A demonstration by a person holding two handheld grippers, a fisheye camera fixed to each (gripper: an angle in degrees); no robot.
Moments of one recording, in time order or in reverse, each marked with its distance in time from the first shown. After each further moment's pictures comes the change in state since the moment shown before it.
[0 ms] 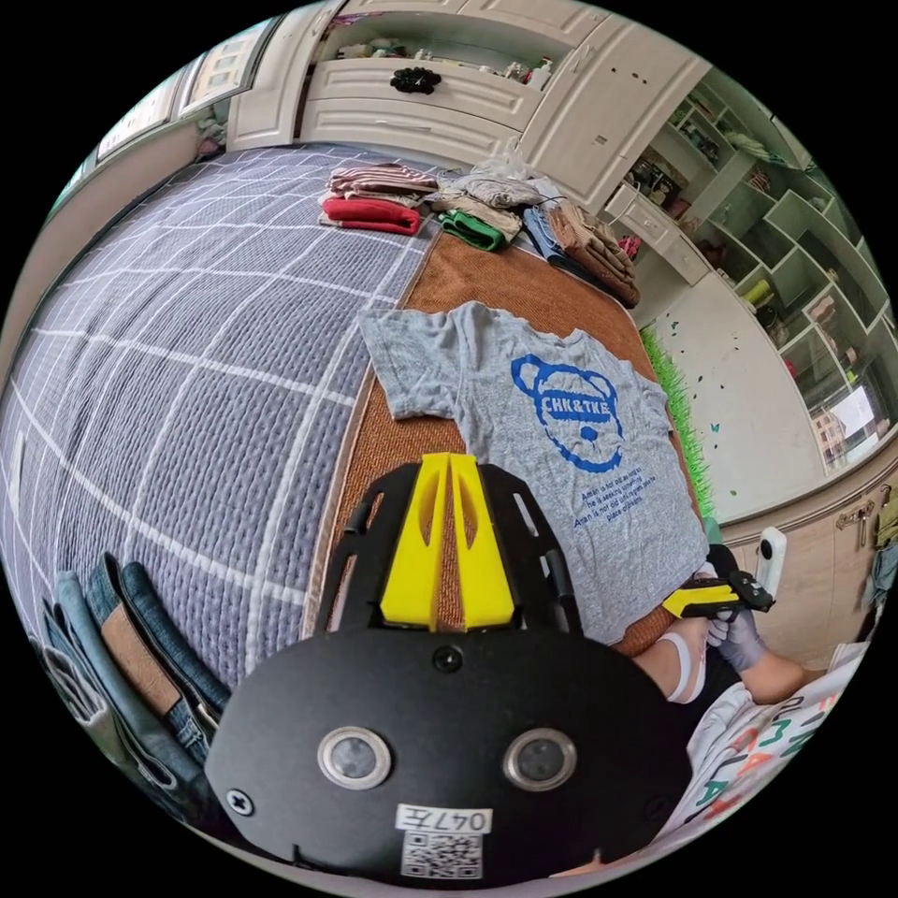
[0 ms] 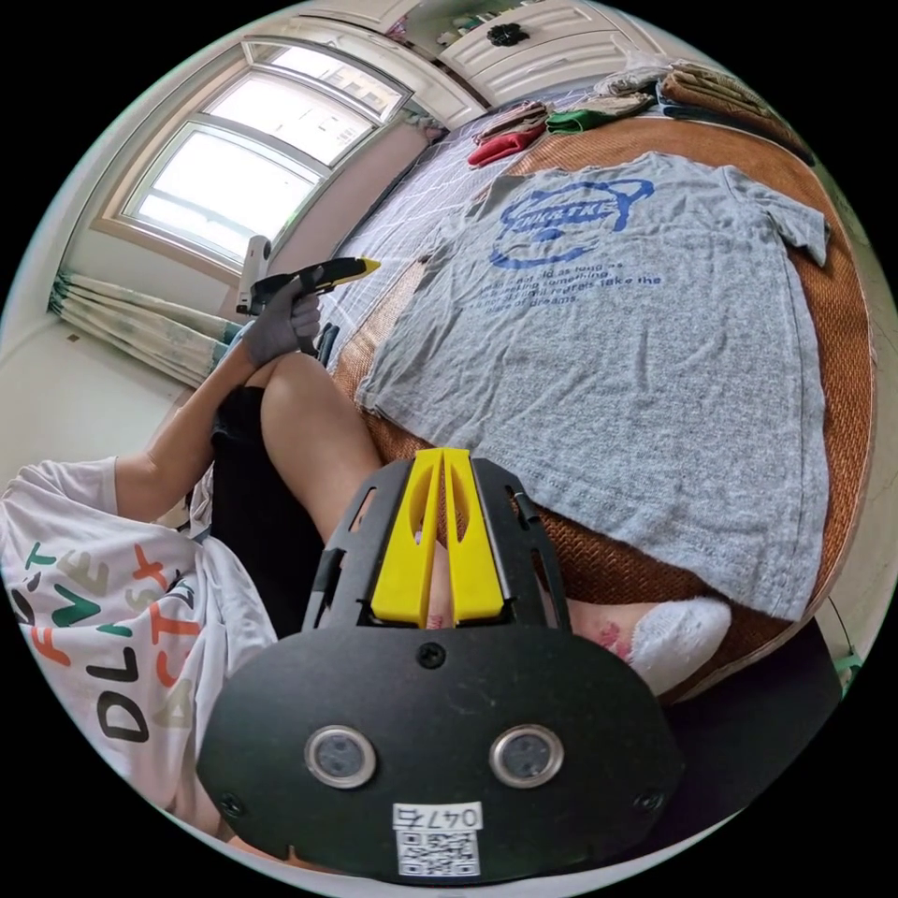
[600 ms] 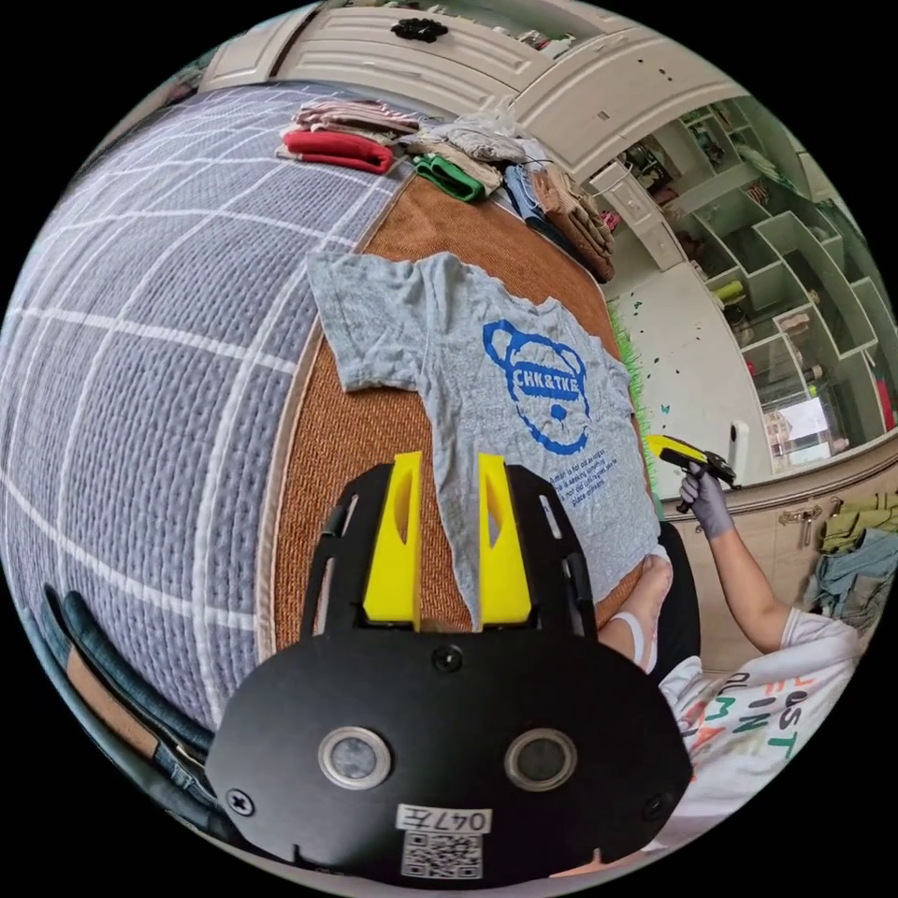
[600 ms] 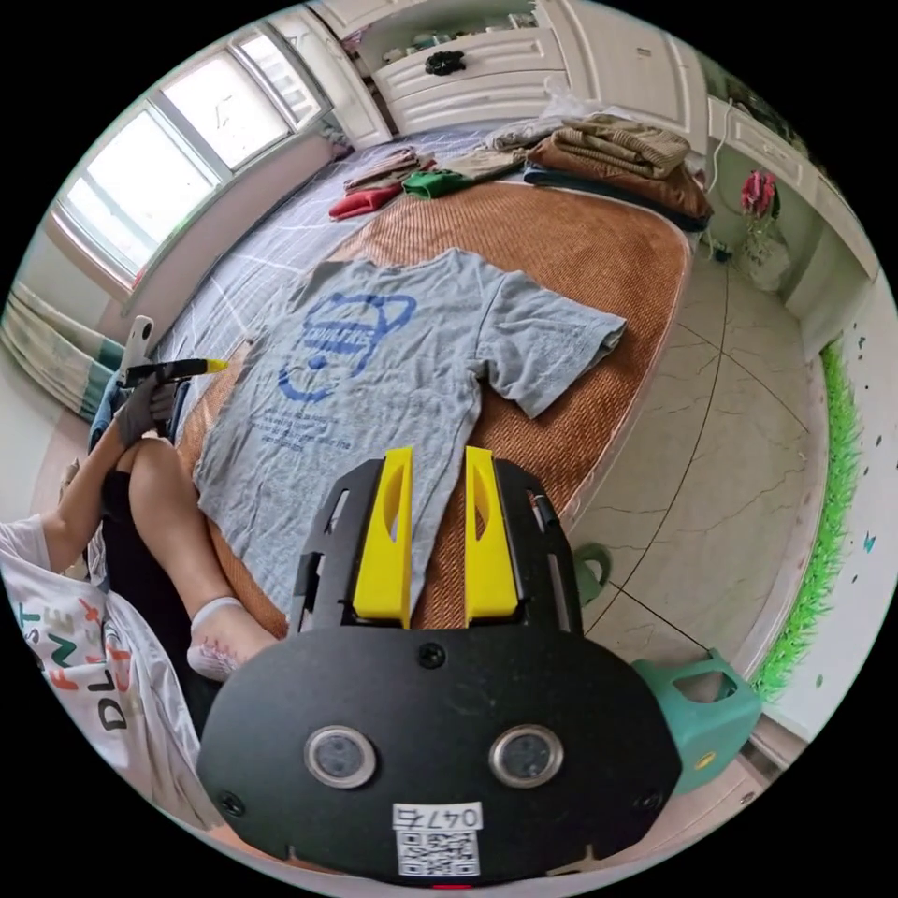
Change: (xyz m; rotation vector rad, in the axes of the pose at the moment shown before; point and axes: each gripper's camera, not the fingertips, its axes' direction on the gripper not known) left arm -0.047 -0.027 0.143 -0.160 0.213 -0.036; right arm 0.129 -0.110 -0.129 0.040 0.441 0.015
